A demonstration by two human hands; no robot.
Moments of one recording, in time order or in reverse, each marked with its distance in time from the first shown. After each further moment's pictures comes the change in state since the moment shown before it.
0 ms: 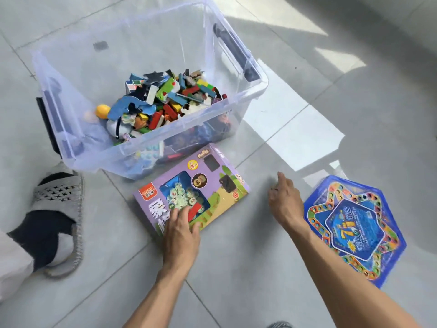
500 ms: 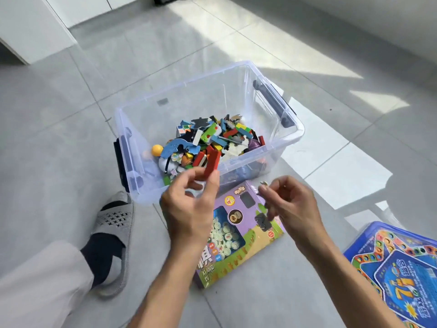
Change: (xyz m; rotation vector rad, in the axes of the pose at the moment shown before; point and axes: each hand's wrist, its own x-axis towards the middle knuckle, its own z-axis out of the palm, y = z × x) left_hand 0.053 0.105 -0.161 -0.654 0.515 0.062; right_hand -0.044 -0.147 -0.100 1.040 -0.204 -0.231
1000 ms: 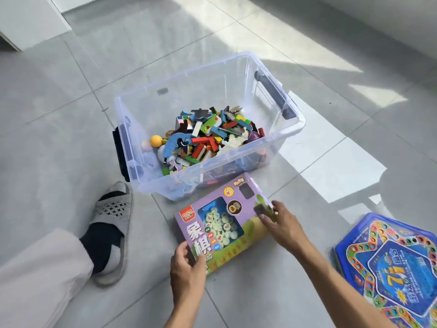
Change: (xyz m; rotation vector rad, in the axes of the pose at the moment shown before) left_hand -0.095 -0.148 -0.031 0.245 -0.163 -0.639; right_hand 0.017 0.113 -0.005 -0.691 -0.059 0.213
